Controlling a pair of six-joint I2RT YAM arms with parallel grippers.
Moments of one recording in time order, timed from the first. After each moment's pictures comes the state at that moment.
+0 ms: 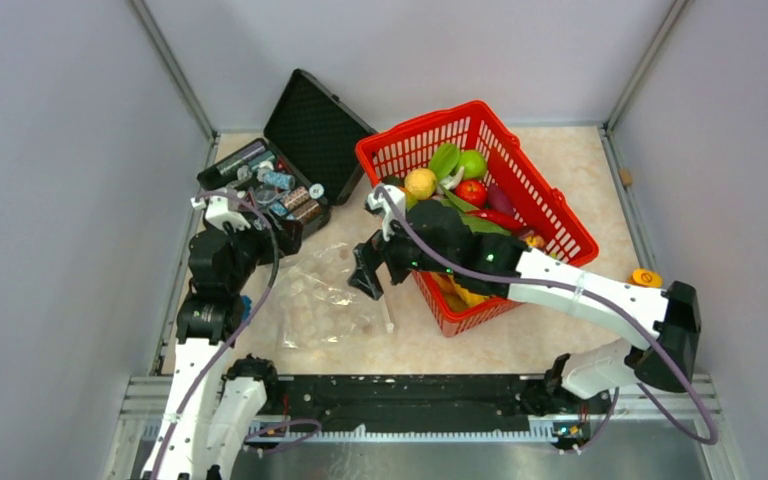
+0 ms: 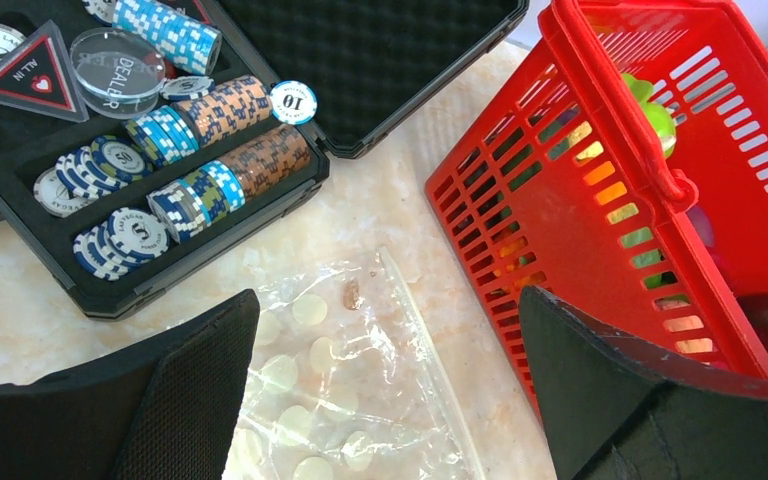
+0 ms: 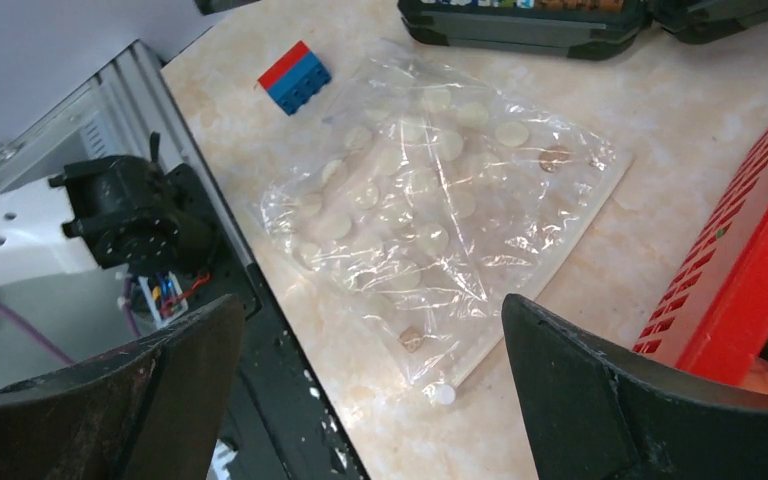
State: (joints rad) left arm -0.03 0.64 0.68 -0.28 0.20 -0.47; right arm 1.08 1.35 1.25 -0.34 -0.08 0.26
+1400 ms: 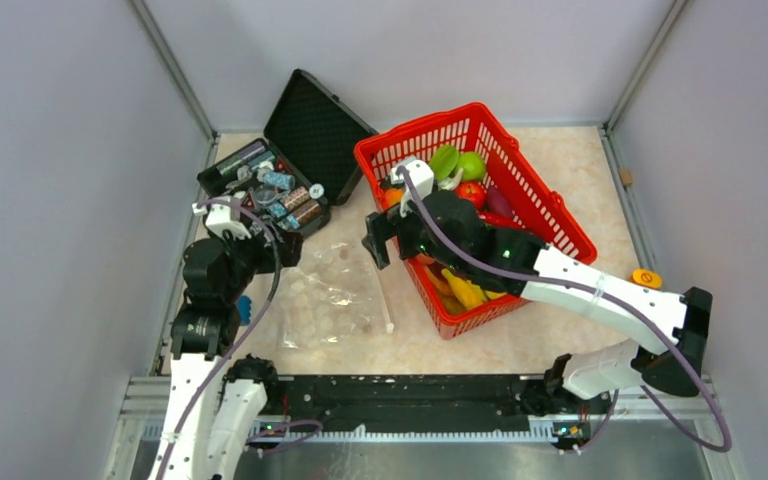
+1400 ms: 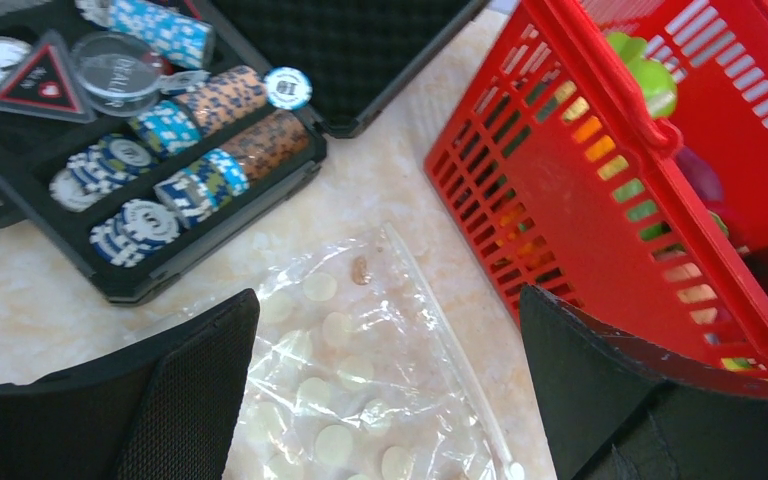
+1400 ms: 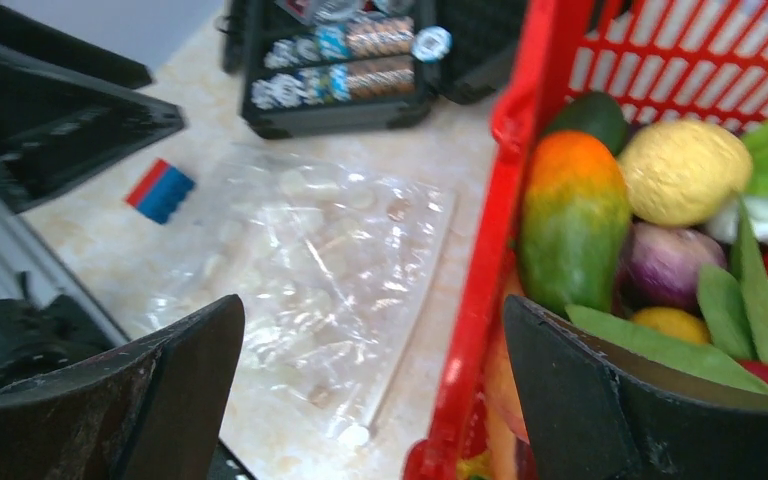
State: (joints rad) left arm -0.03 0.57 0.70 -0.38 0.26 -0.38; right arm 1.10 1.33 1.32 -0.39 0.34 0.27
